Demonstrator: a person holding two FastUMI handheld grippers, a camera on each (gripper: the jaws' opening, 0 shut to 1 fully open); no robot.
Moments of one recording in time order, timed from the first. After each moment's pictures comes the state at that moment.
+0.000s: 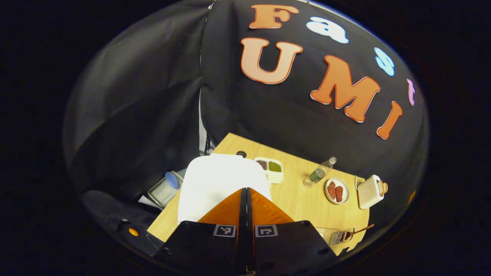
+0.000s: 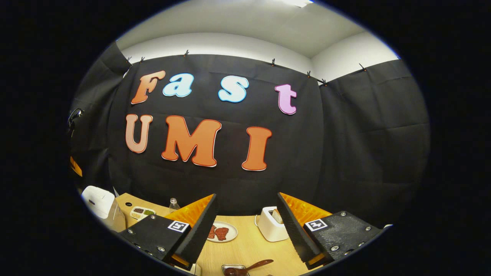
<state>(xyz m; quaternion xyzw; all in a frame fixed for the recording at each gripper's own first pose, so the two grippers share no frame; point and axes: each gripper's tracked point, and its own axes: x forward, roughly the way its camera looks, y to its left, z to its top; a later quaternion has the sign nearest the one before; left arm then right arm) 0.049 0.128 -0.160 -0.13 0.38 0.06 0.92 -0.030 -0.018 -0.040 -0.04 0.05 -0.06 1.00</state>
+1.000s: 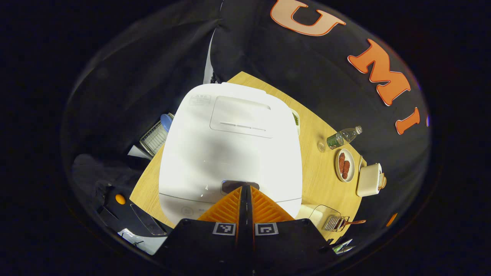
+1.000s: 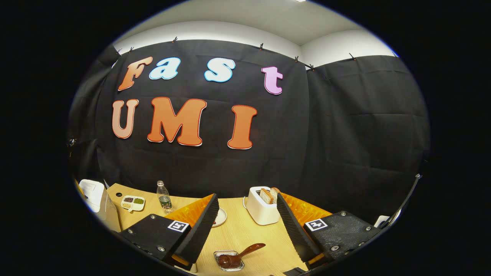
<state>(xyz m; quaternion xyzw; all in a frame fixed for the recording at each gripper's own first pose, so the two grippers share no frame) 0.030 0.135 -0.275 -0.20 0.53 0.06 0.82 -0.053 -0.039 -0.089 -0.03 0.12 -0.11 0.99</state>
